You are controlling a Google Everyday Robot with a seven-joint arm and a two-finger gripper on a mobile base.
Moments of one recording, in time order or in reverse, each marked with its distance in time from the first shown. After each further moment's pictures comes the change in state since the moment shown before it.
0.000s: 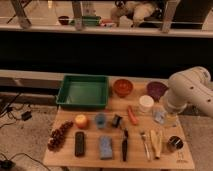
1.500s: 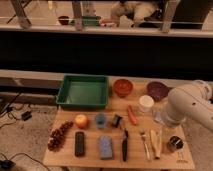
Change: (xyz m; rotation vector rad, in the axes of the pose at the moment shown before) arm -0.019 0.056 0.010 -0.010 -0.033 -0.017
